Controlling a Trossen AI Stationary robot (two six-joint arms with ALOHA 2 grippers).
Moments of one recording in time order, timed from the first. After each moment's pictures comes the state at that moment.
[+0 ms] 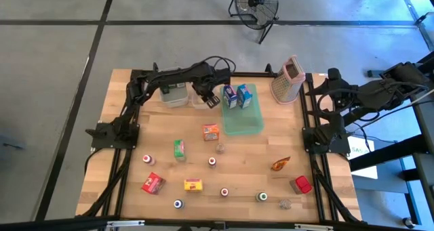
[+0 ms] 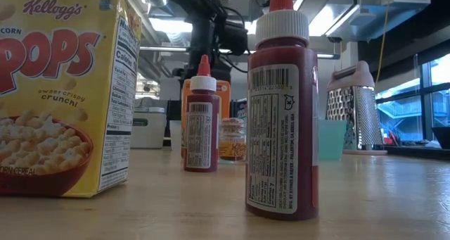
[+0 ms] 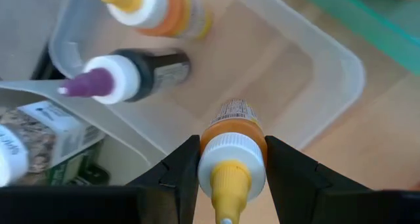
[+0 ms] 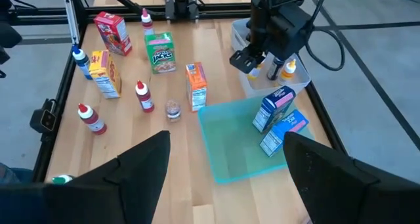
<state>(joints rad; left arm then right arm) 0.40 2.11 1.88 -1.31 -0.25 -0.35 0.52 1.05 1.87 -1.57 0.51 0.39</state>
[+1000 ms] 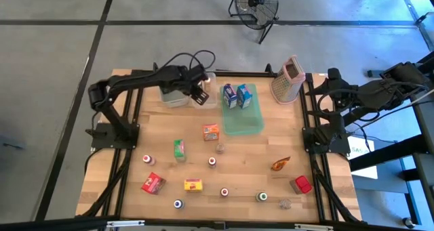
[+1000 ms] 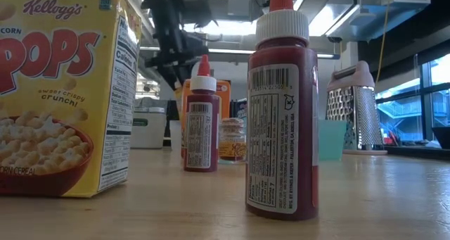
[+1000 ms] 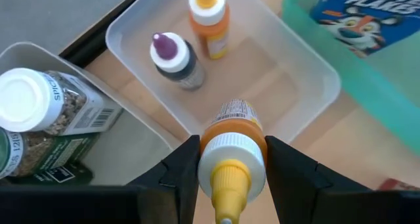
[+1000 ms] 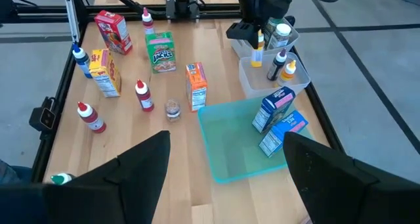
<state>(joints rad) 0.43 1.65 1.36 -0.89 -0.23 -0.44 0.52 1.05 1.87 -1.57 0.51 0.38</state>
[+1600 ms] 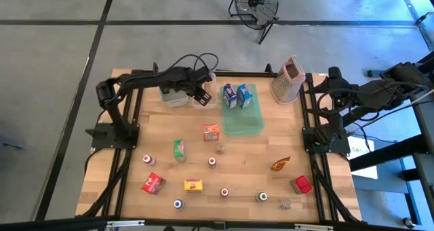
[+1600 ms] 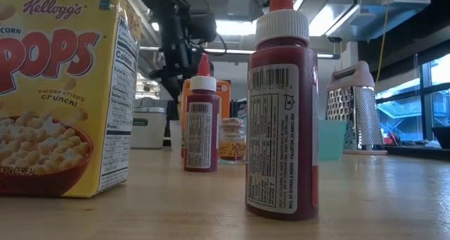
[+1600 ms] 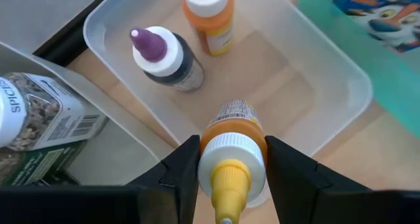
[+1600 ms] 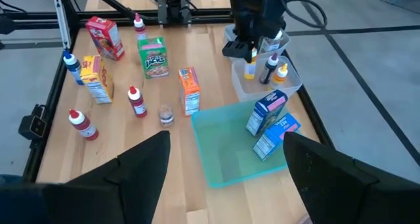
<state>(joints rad) 0.45 1.74 1.36 -0.84 -0.23 -0.44 0.52 1.05 1.87 -1.56 0.55 0.39</state>
